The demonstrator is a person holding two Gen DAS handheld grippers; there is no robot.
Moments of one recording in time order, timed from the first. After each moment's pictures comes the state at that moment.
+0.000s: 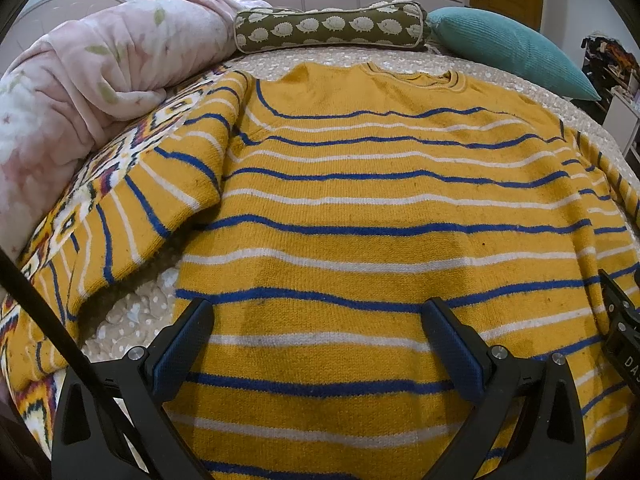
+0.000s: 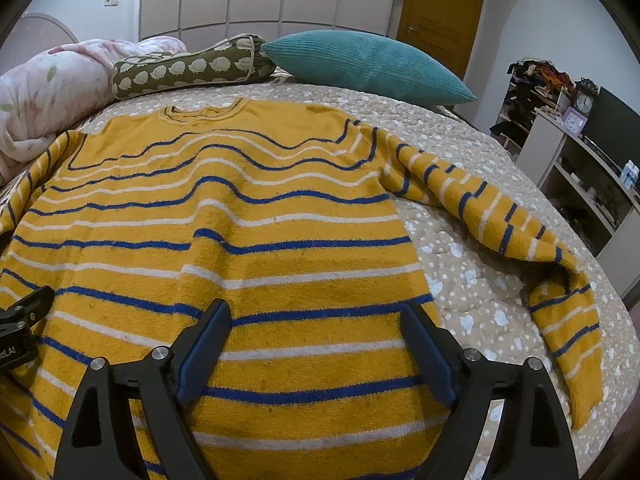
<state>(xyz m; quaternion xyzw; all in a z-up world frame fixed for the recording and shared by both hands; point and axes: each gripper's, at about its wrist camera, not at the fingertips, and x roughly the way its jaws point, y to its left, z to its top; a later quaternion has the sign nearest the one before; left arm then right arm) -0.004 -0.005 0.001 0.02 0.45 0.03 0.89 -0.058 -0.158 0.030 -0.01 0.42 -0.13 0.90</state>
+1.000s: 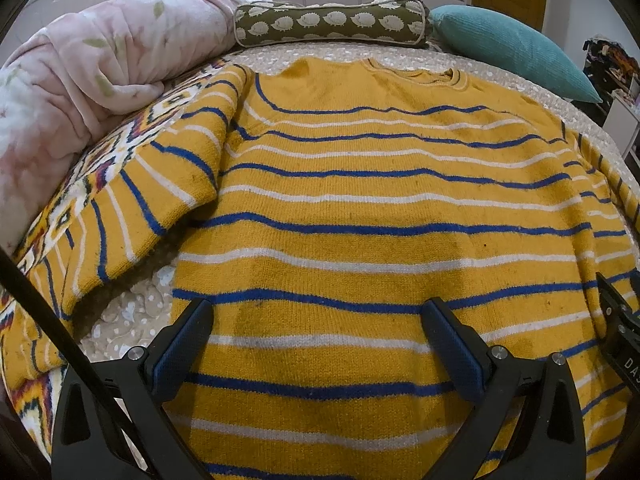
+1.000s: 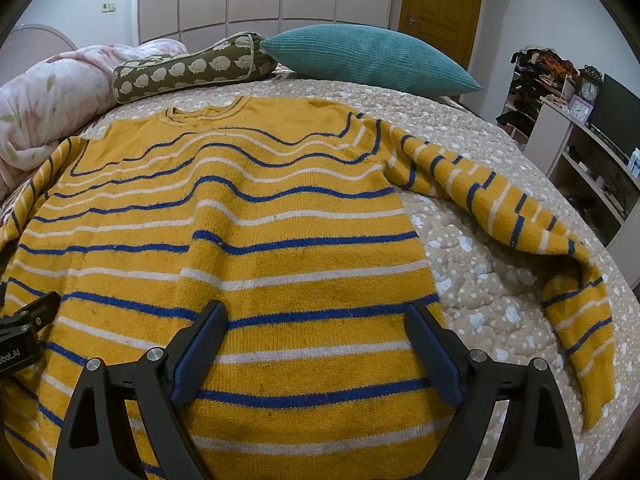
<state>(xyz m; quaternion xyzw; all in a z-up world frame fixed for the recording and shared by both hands) 0.000 -0.008 0.000 0.01 0.46 0.03 0.89 -0.054 -0.165 0.025 0.02 0.43 -0.12 0.90</state>
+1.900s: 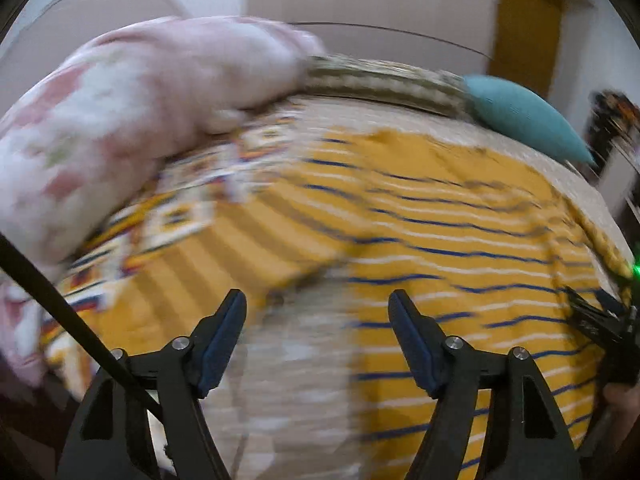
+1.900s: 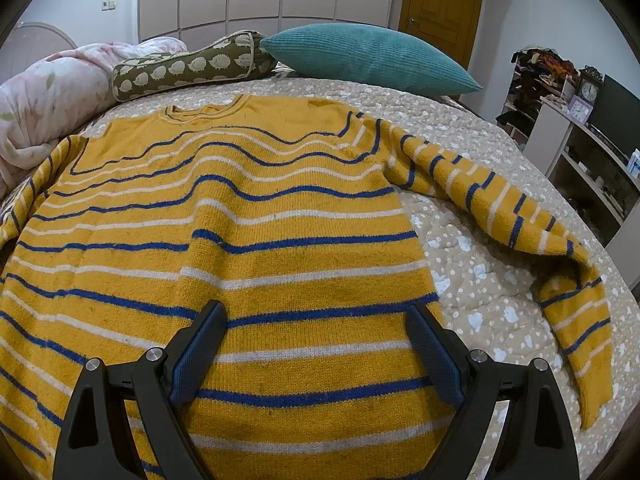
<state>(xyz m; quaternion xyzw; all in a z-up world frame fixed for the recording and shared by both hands) -0.088 0.126 0.077 -0.05 0.40 0.07 0.91 -0.055 -0.166 0.025 0.02 0.43 -0.12 0.90</state>
